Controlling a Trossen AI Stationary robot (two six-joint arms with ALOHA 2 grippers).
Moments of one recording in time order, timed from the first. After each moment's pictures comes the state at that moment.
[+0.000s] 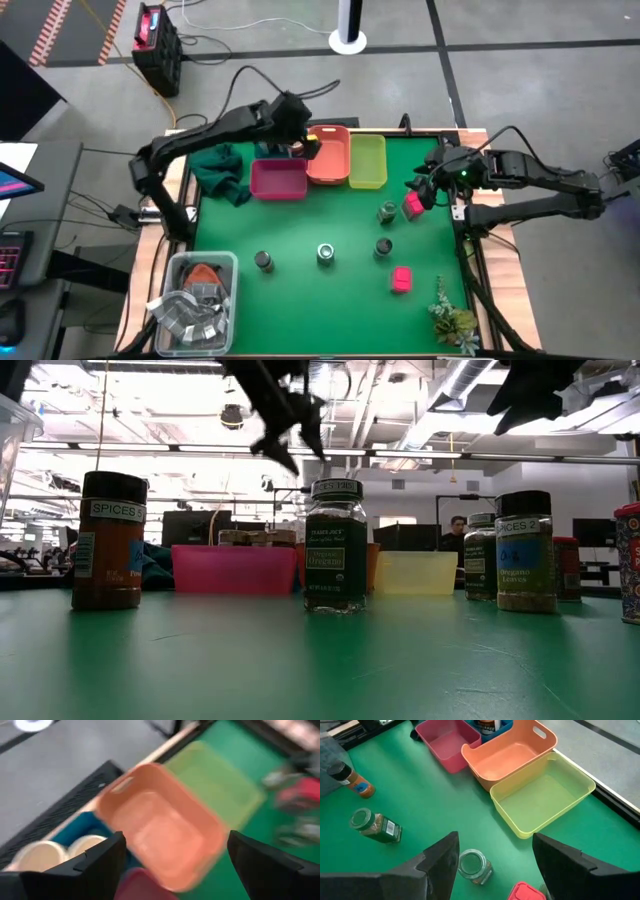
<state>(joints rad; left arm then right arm) 0.43 1.68 1.66 -0.70 -0.12 -0.30 -0.11 0.80 1.01 -0.94 0.26 0.41</state>
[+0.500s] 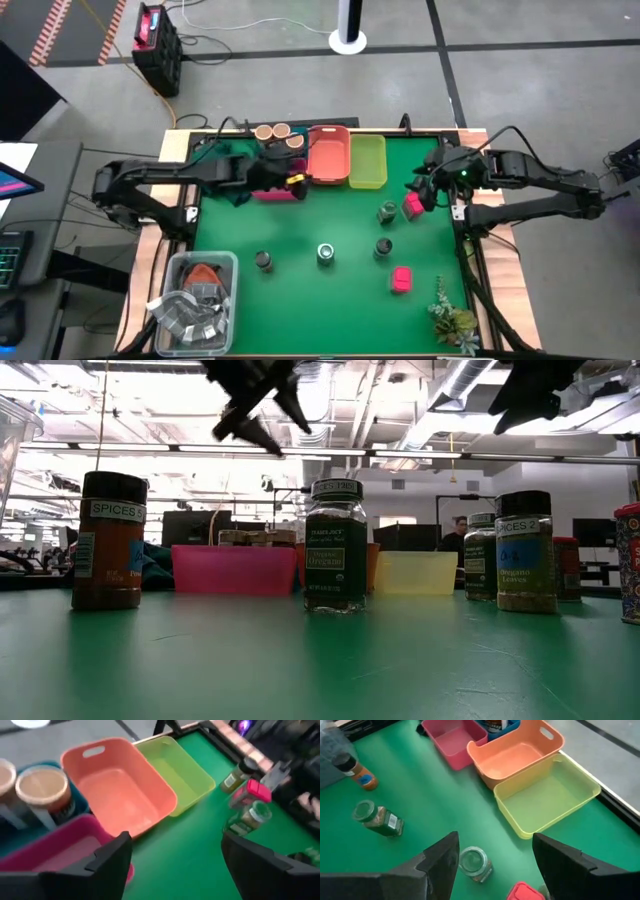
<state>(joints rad) 0.12 1.36 1.16 -0.39 -0.40 -0.67 -0.11 0.80 1.01 -0.94 0.24 0.36</state>
